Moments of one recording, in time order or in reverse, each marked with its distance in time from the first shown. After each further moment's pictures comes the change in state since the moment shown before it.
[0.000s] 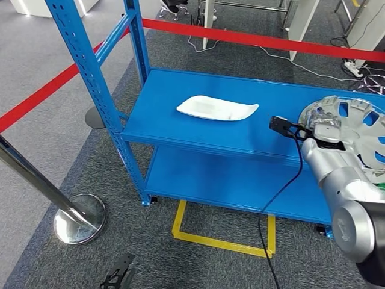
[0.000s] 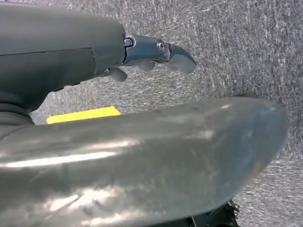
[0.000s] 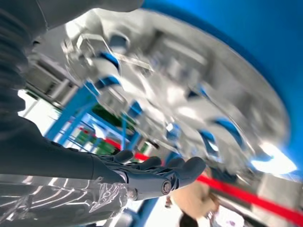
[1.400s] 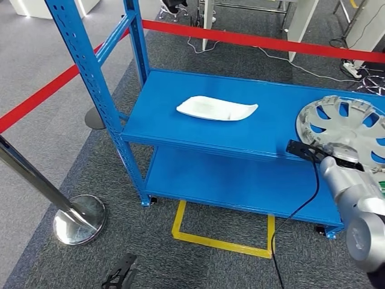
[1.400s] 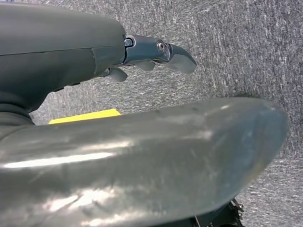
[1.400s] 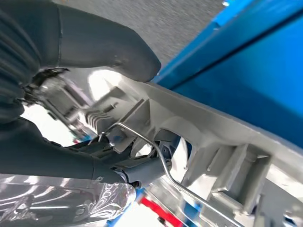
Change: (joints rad) left arm -0.001 -0.003 -0.008 0.000 -0.010 -0.007 0.010; right arm 0.086 -0.079 -0.130 0.019 -0.004 0.134 -0.062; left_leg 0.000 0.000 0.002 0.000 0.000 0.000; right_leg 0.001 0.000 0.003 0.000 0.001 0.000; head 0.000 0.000
